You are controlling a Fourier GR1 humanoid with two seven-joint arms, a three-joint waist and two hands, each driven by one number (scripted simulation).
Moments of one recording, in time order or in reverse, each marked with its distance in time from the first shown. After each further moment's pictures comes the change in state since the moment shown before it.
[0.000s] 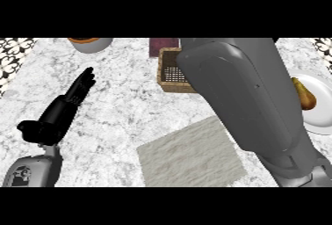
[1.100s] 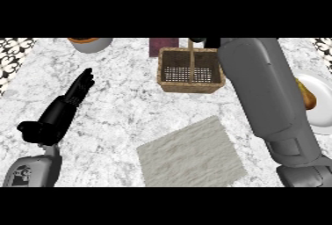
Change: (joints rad) left arm 0.002 0.001 0.012 0.024 -0.004 -0.007 -0.030; right arm 0.155 -0.055 -0.145 0.217 -0.004 -0.268 -0.401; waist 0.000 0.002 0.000
